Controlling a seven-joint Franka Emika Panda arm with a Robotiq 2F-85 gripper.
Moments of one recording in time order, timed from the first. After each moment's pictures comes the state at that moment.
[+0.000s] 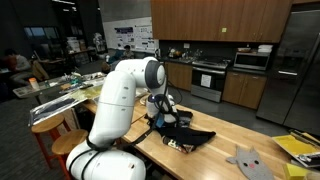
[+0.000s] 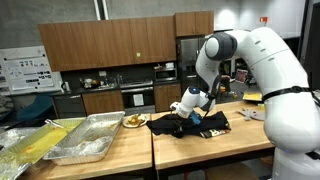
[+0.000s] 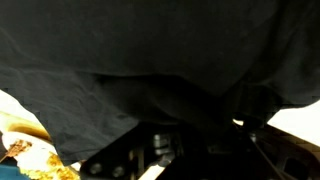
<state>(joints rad) 0.20 0.55 -0.08 -2.01 -2.07 3.47 0.77</state>
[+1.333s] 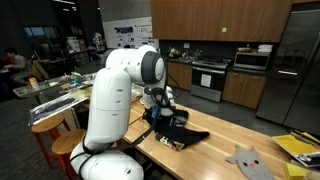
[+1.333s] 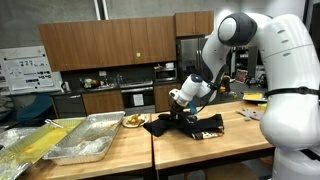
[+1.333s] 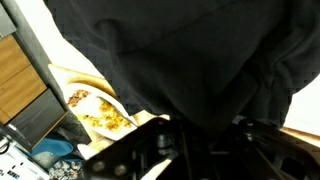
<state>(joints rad) 0.05 0.34 0.09 -2.10 -2.04 3.45 0.82</state>
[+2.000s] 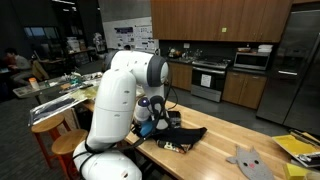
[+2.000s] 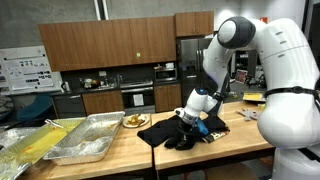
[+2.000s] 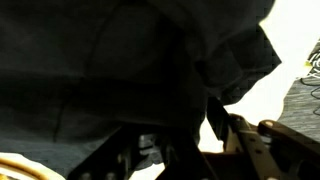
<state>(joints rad) -0.05 0.40 0.25 -2.29 -2.20 3.45 1.05</state>
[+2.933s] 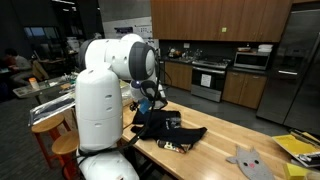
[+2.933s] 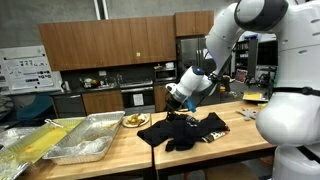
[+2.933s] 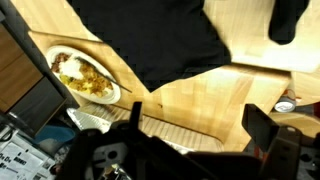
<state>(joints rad) -0.15 0.14 0.42 -2.25 -2.12 3.45 1.05</state>
